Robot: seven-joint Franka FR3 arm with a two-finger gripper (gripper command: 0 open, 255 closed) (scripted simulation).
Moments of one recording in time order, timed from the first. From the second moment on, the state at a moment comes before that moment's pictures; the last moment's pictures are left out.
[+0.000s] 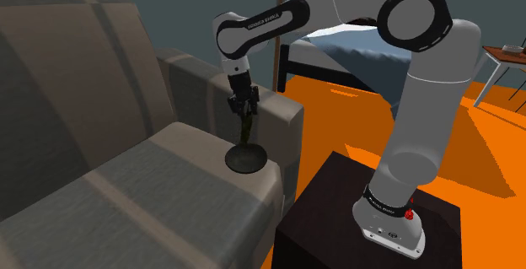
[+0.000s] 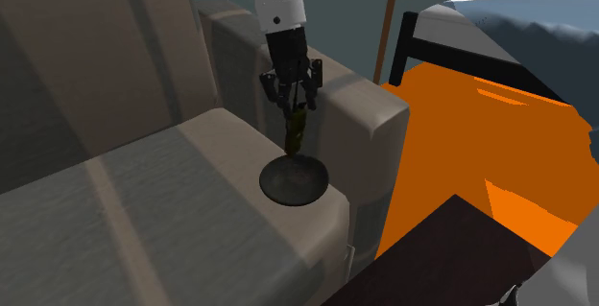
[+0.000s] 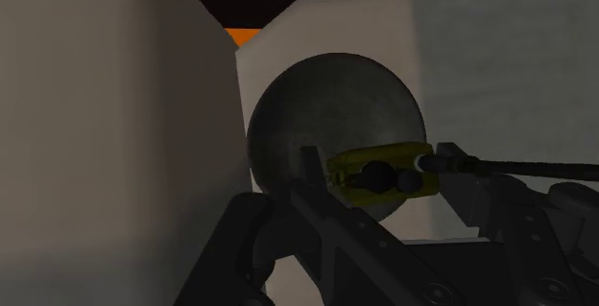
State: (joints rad) arm 0.06 0.14 0.11 -1.87 0.03 1.69 0.14
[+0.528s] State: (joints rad) arm 0.05 0.18 0.10 -1.91 0.03 1.77 0.12
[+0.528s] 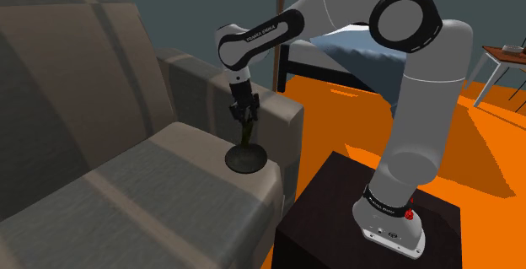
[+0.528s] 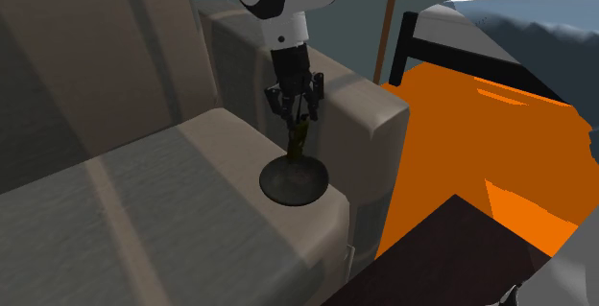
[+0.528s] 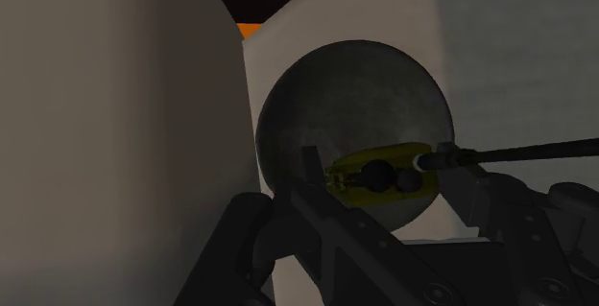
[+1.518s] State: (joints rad) arm 0.05 0.22 0.10 -1.95 0.02 1.85 0.12
